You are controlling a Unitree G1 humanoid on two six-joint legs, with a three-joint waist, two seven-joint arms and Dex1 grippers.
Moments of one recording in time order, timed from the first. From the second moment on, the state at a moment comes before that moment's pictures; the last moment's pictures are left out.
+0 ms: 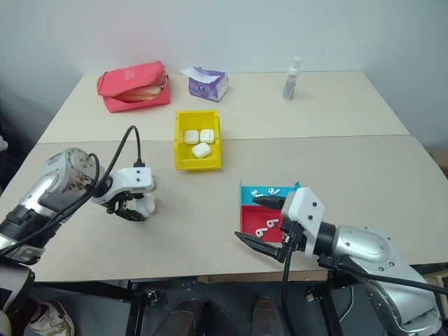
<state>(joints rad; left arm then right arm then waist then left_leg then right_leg) -0.76 0.92 -0.46 0.10 0.23 0.63 -1.43 -0.01 -0.75 -0.09 -0.74 0.61 0.56 0.75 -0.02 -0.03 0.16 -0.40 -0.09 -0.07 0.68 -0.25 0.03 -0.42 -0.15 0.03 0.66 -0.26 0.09</state>
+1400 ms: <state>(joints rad) -0.53 0.37 0.03 -0.22 -0.71 0.49 -1.29 -0.36 -1.31 0.15 -0.58 0.45 0.75 1.08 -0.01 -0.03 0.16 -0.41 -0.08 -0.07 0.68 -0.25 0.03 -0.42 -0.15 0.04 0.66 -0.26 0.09</state>
